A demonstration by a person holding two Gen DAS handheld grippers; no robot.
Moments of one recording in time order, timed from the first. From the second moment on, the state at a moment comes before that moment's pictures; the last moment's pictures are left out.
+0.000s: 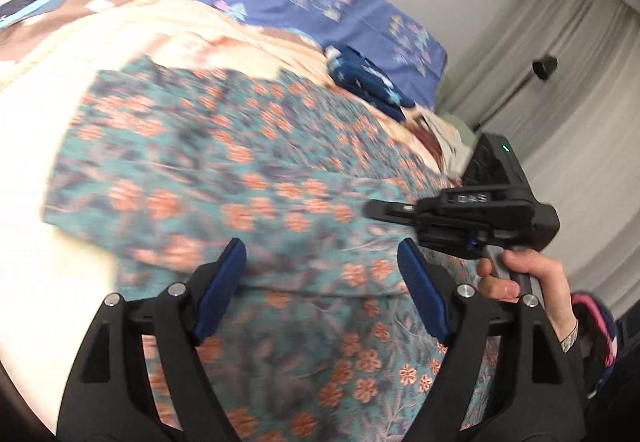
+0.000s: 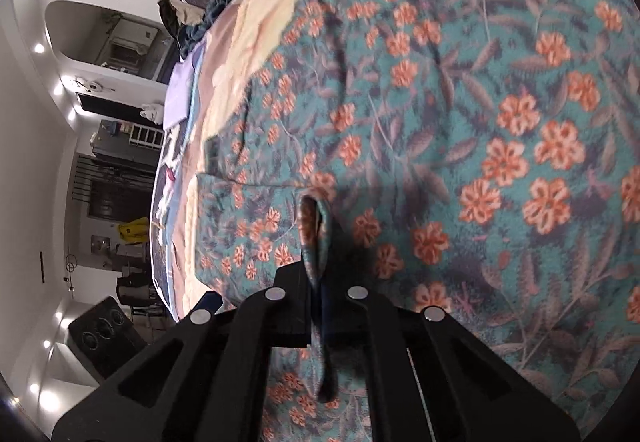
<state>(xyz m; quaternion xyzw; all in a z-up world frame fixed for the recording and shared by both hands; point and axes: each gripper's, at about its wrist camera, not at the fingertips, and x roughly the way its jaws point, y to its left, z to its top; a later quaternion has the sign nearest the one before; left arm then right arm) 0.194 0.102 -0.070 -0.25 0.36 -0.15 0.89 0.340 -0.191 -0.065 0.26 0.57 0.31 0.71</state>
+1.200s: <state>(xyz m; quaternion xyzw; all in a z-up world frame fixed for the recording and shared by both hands) 0.214 0.169 -0.078 -0.27 0.37 -0.05 0.89 0.403 -0.322 -0.002 0.30 0.50 0.17 0.80</state>
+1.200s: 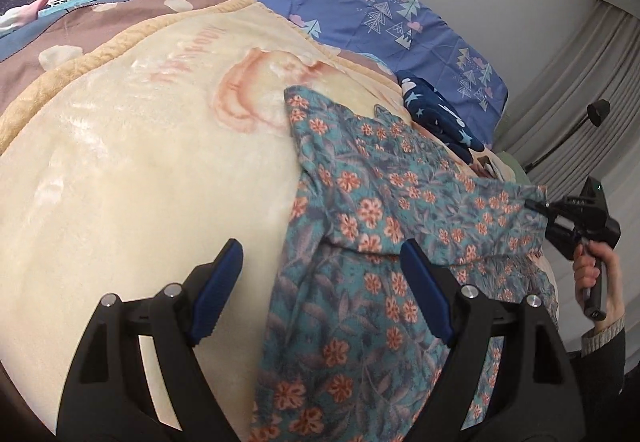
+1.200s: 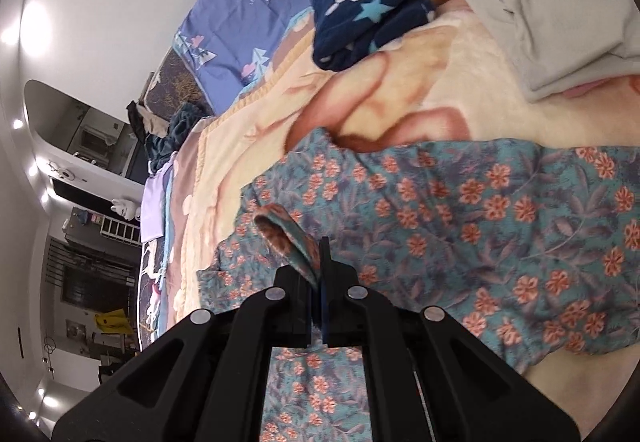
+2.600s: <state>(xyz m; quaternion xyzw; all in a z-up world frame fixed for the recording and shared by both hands) 0.322 0.134 -0.106 -0.12 0.41 0.01 0.90 0.341 -0.371 -0.058 0.29 0.54 0.07 0.79</state>
